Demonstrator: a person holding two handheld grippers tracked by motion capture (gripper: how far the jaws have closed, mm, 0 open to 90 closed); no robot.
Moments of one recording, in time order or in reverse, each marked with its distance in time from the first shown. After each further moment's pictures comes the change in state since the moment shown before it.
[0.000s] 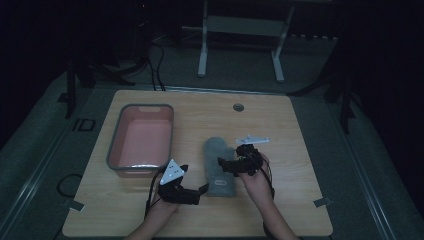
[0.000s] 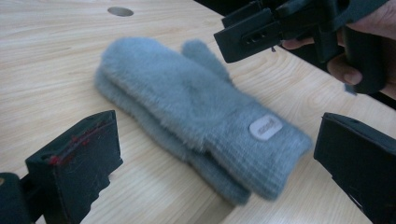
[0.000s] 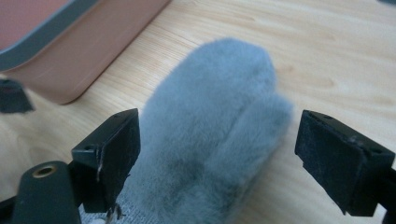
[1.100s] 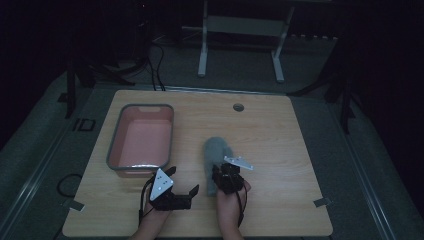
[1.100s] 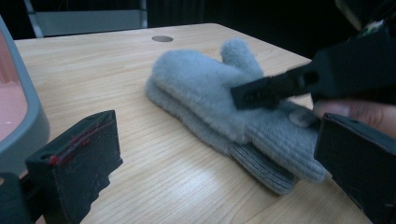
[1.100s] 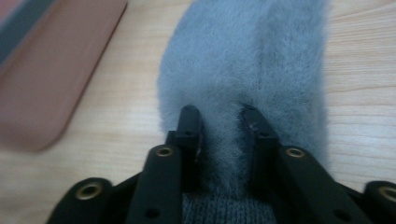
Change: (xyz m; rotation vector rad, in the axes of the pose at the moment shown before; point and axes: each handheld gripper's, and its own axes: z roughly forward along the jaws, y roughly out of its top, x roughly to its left) left arm 0.005 -0.034 -0.020 -0.139 0.149 0.065; right arm 0.068 -0.047 0.034 -0.113 -0.236 0.326
